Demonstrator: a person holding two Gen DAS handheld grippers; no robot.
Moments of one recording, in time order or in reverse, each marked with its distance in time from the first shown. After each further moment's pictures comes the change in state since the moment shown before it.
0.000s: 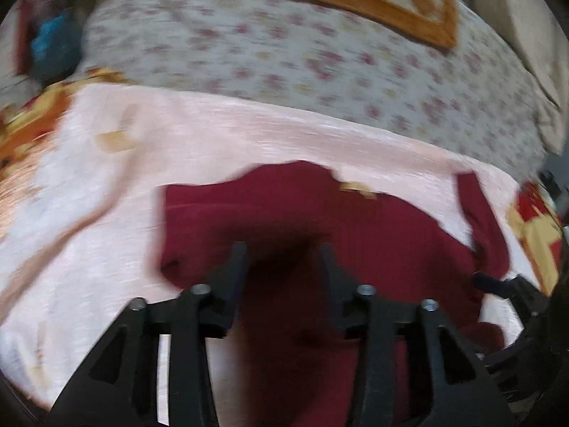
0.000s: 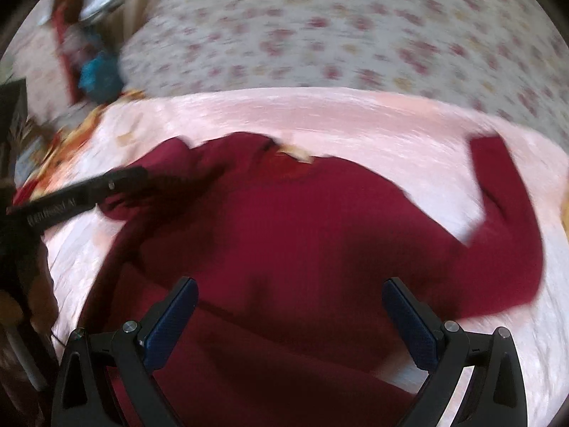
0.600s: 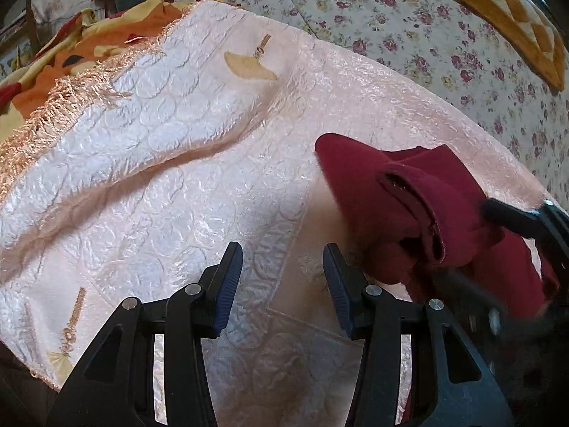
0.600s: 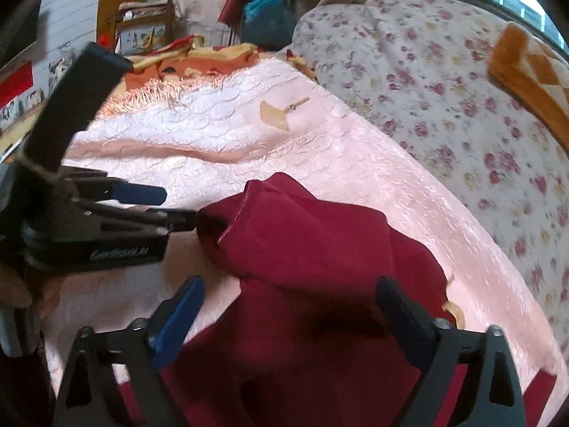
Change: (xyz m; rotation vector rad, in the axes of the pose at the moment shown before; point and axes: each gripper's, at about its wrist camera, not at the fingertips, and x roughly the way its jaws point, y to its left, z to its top) left arm 0.044 0.105 -0.025 -0.213 0.108 0.180; right arm 0.100 0.153 0.074 -0.574 -0.036 0.130
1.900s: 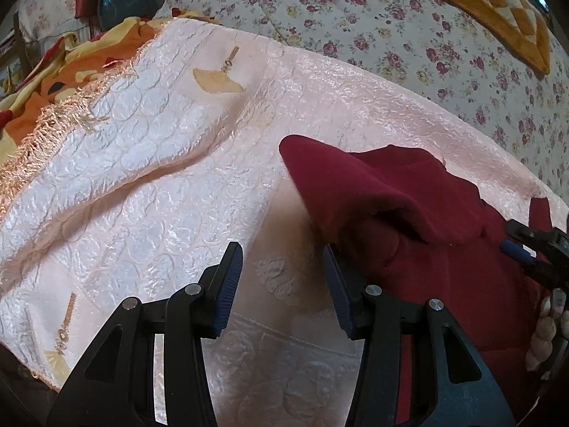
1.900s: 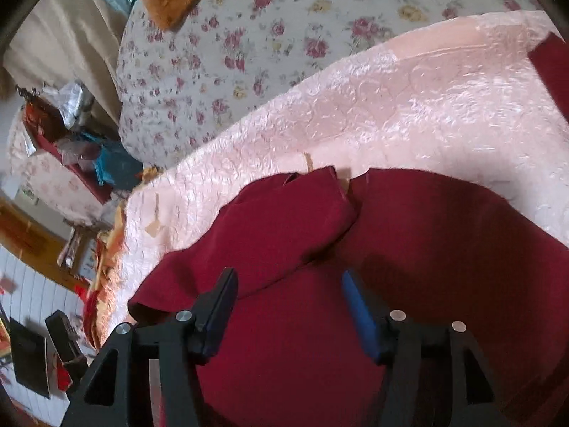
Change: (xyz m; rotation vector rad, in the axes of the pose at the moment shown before) left arm -0.006 -0.031 0.002 0.051 -0.023 -0.017; right arm -0.033 -0.195 -0.147 1.043 -0.064 0.201
